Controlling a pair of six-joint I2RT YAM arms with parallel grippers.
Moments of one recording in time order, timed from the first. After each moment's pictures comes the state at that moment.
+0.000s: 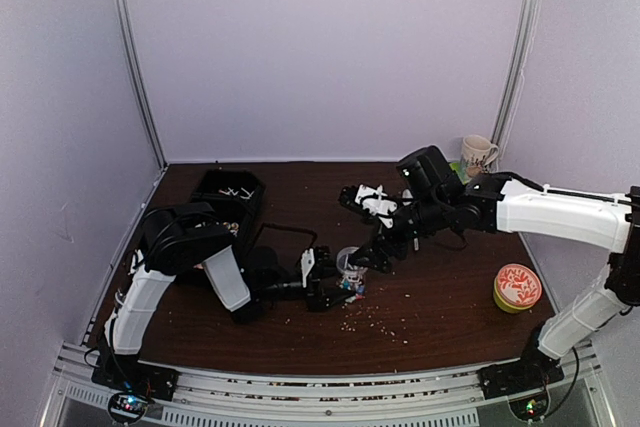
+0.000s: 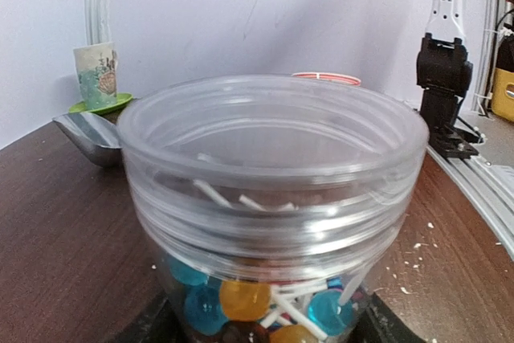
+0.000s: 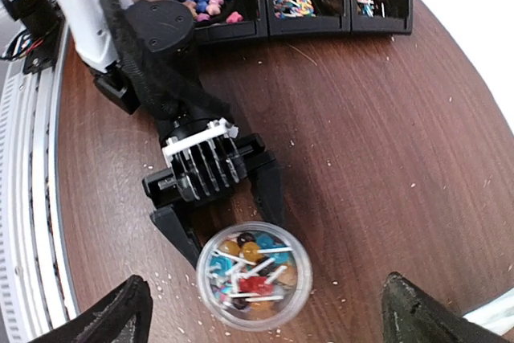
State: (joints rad) left arm -0.90 2.37 0.85 1.51 0.57 0.00; right arm 0.84 1.47 1.14 -0.42 -0.25 -0.32
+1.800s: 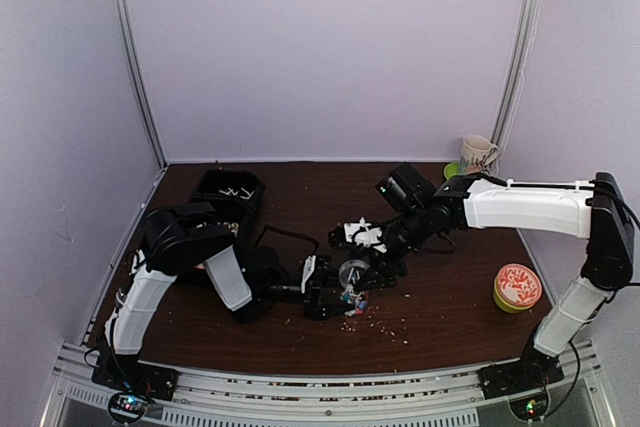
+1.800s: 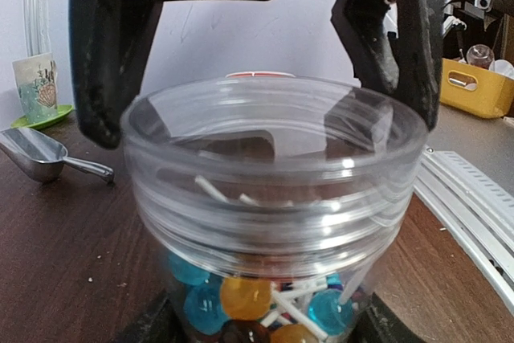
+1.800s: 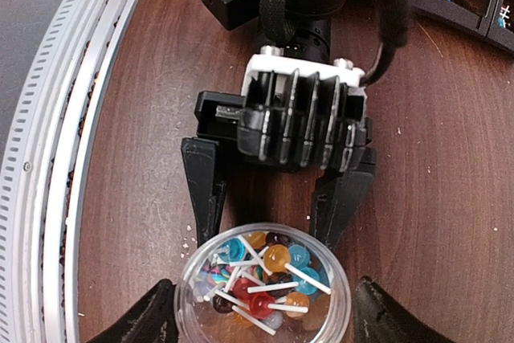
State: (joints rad) left arm -0.90 2.38 0.87 1.51 0.78 -0.01; right arm 0.81 1.63 1.19 -0.57 -0.48 -0.70
